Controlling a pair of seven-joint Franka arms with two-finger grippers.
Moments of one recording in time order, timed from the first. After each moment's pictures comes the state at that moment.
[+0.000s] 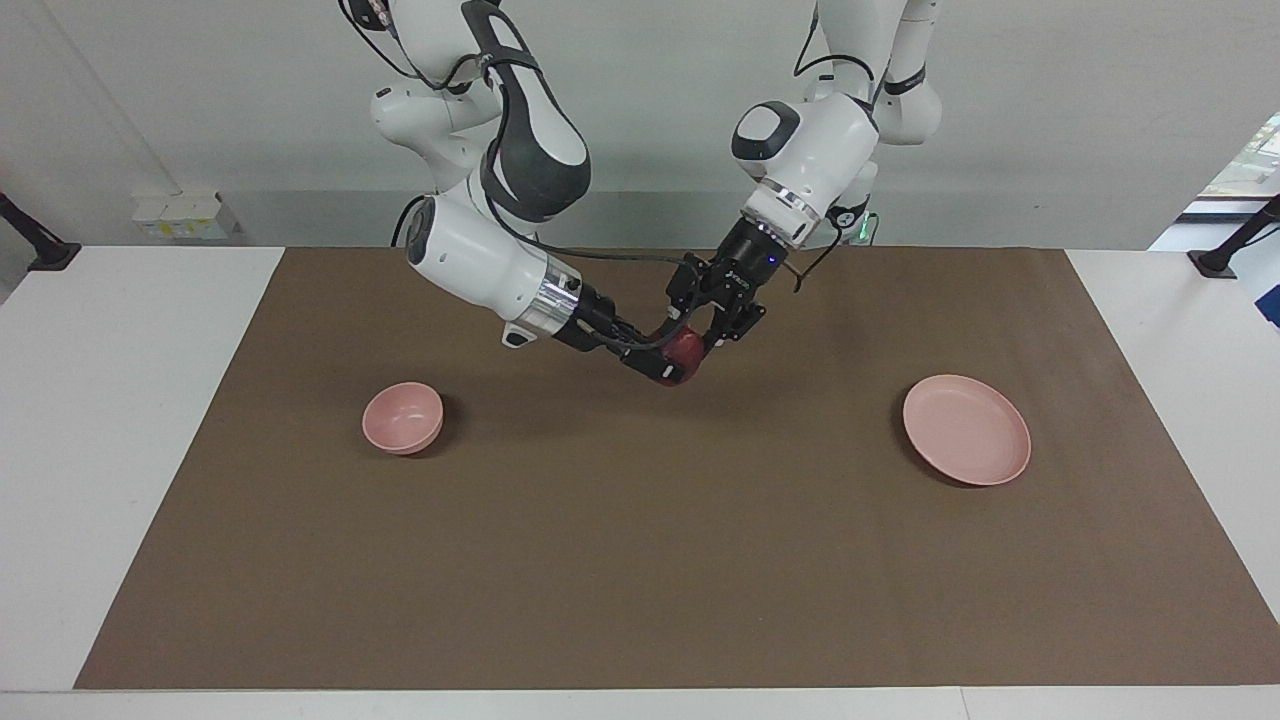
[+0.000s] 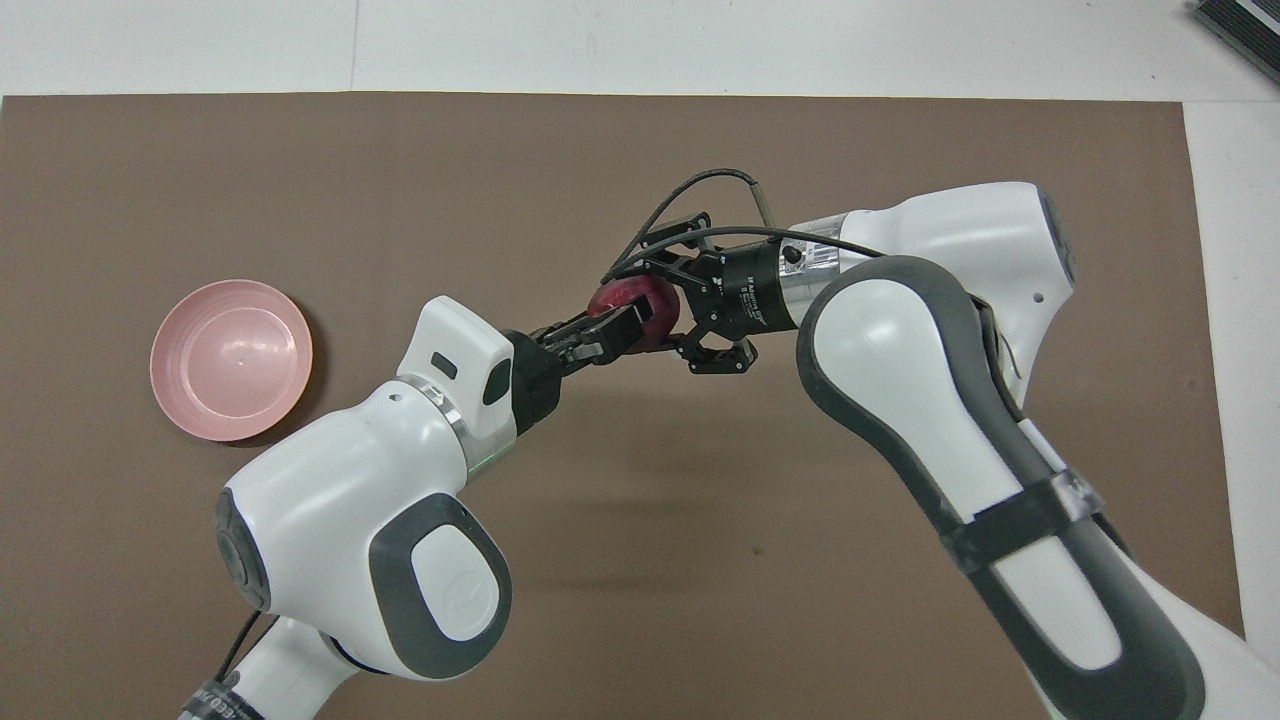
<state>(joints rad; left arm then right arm) -0.35 0.00 -0.36 -2.11 -1.05 2.95 0.06 0.46 0.27 -0.12 -1.73 1.01 2.10 0.82</state>
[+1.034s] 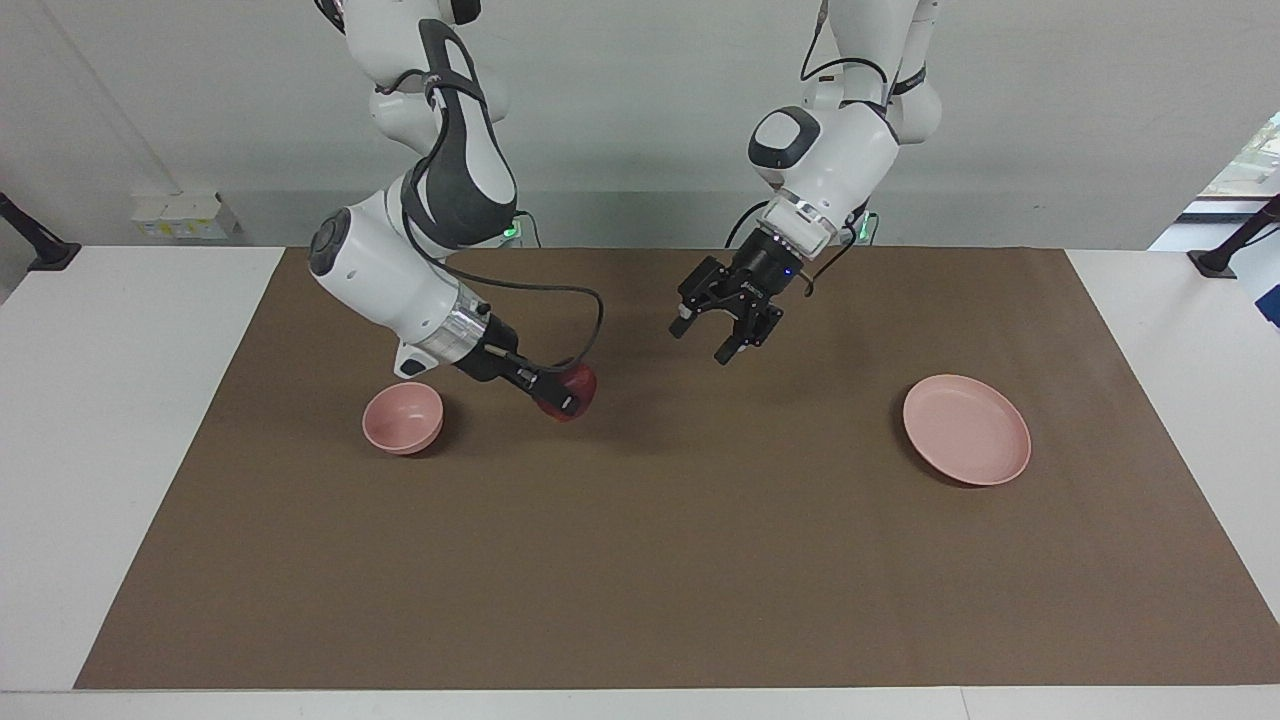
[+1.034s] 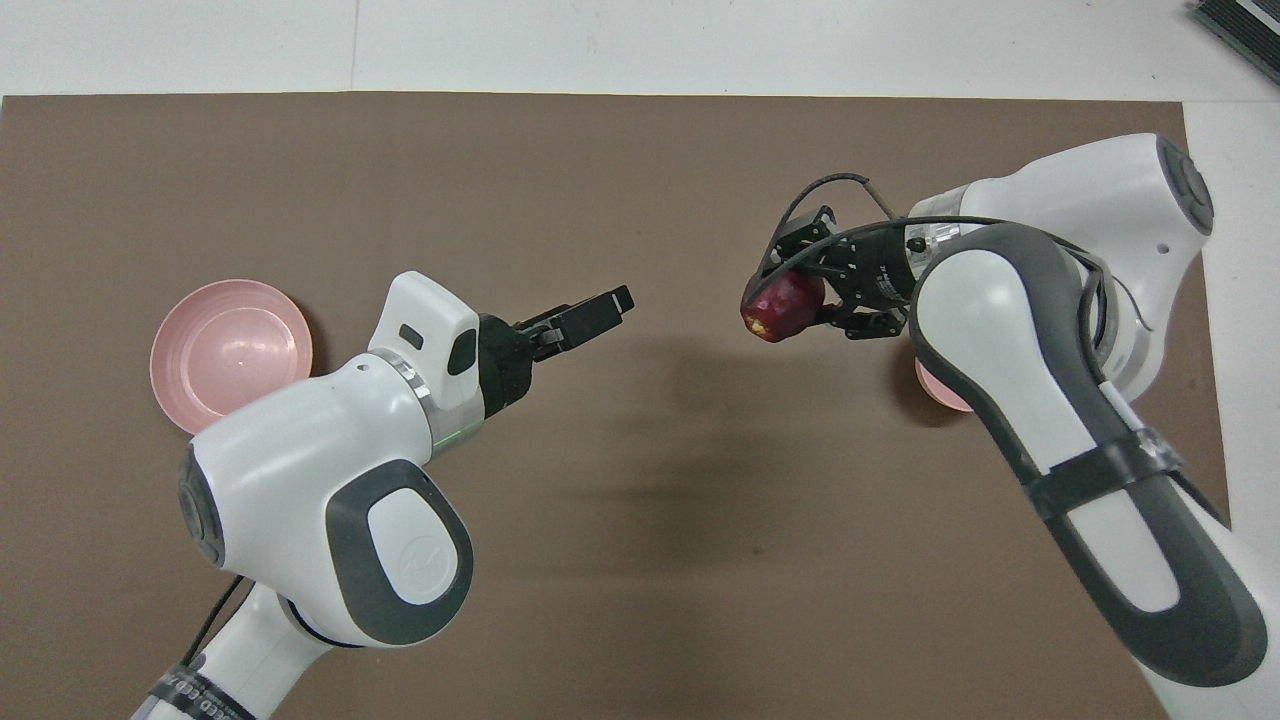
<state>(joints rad) -0.29 0.00 -0.33 -2.11 -1.05 2.83 0.05 0.29 0.28 -0.14 -1.74 0.56 2.03 0.51</state>
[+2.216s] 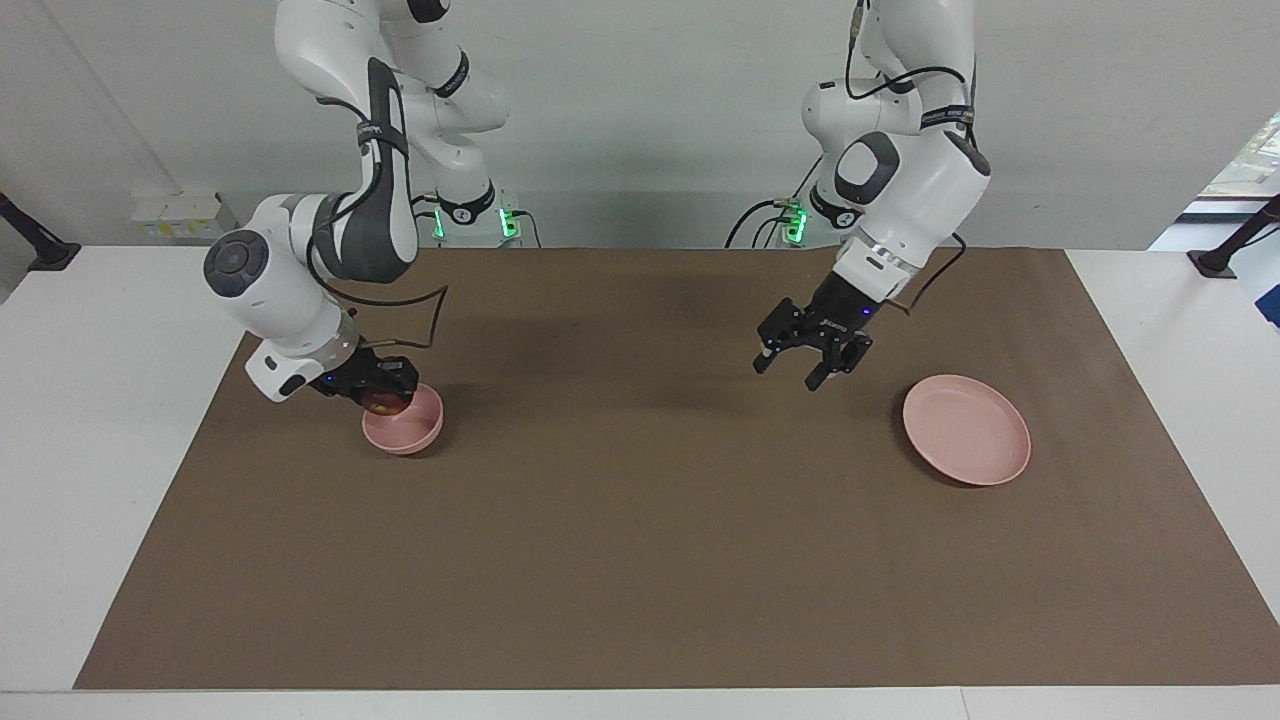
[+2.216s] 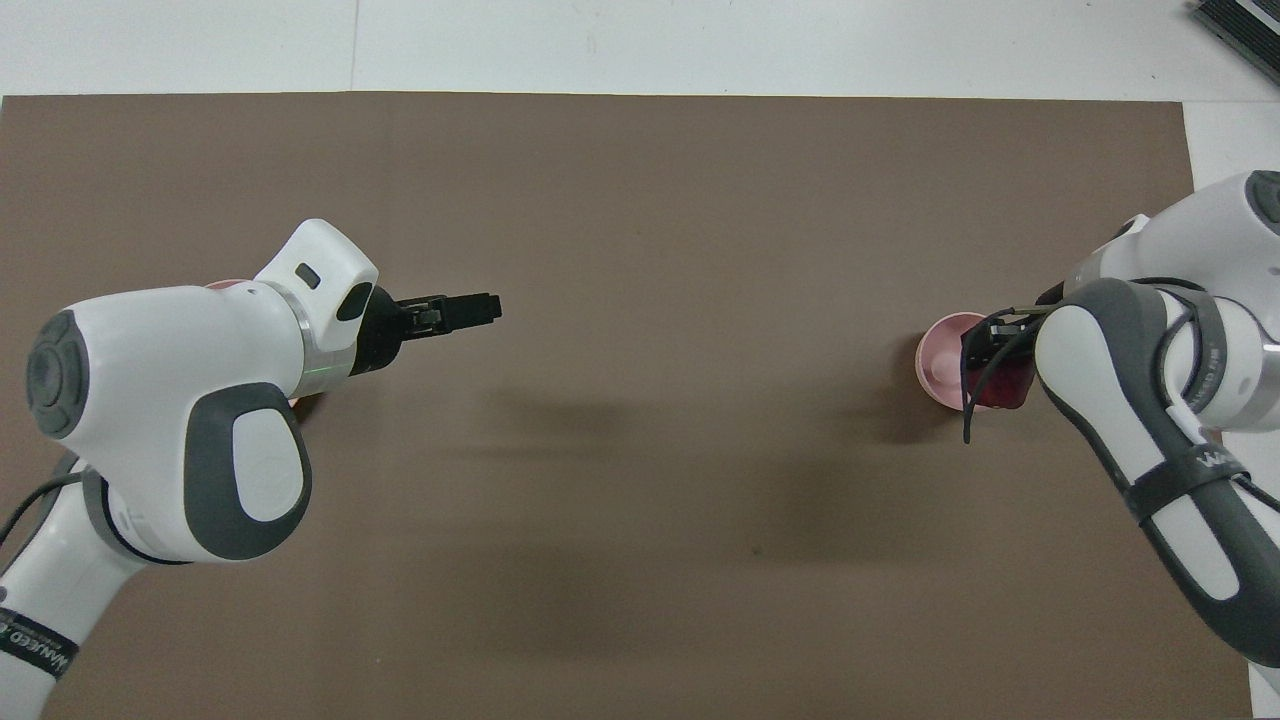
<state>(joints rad) -0.03 0.00 -0.32 -2.10 -0.52 2.47 0.02 0.07 0.23 -0.13 -1.89 0.11 1.97 -0.11</state>
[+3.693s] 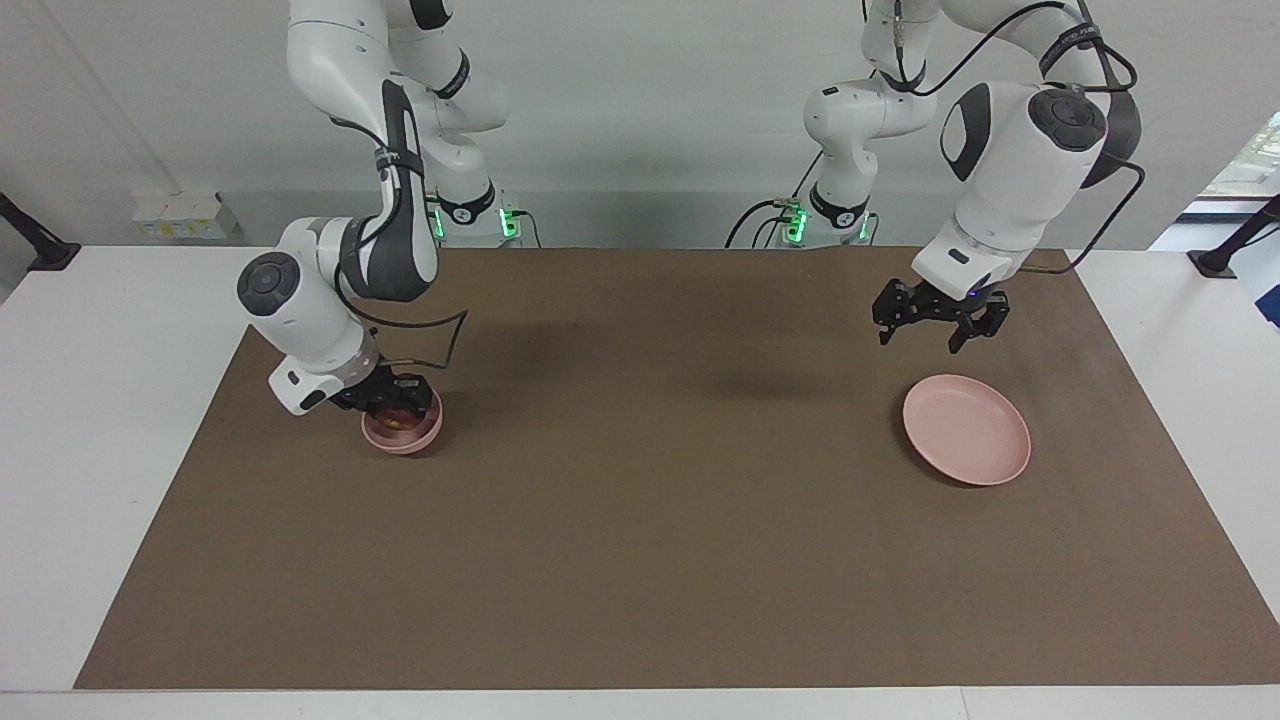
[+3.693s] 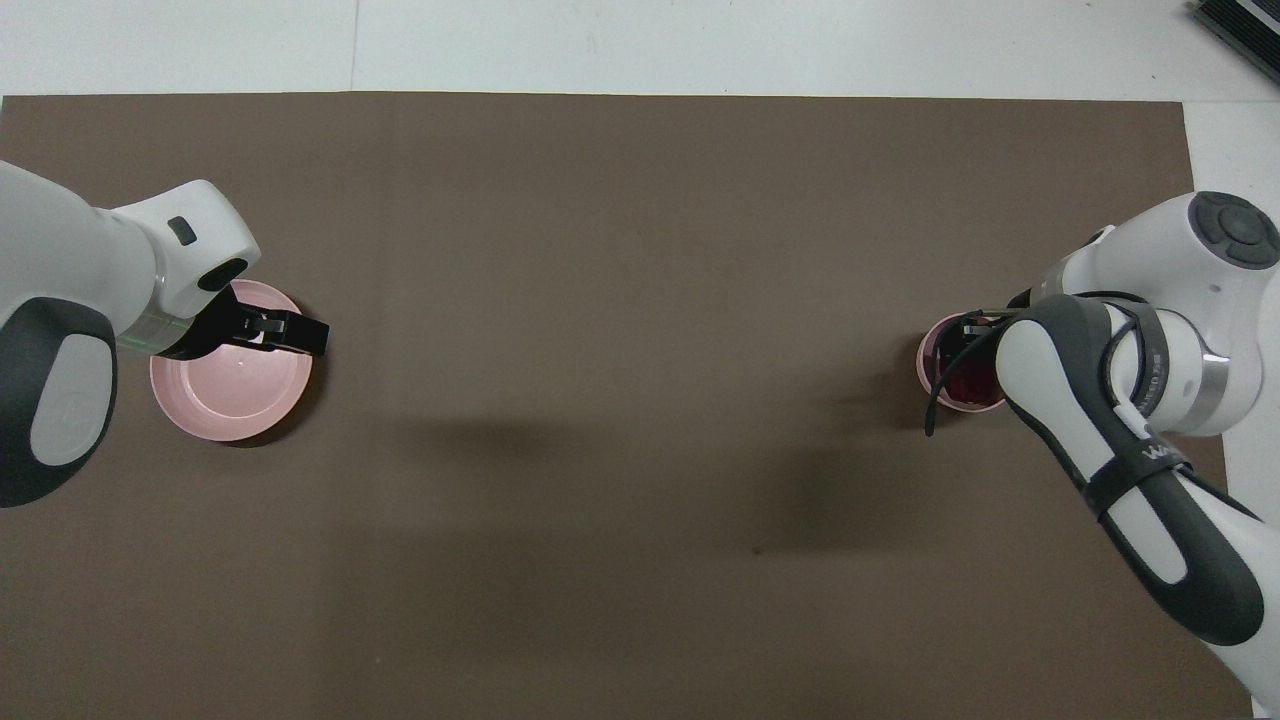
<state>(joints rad) 0.14 0.01 -0.33 -1.84 -0.02 1.87 0.02 0.08 0.27 -0.13 -1.93 0.11 2.09 -0.05</state>
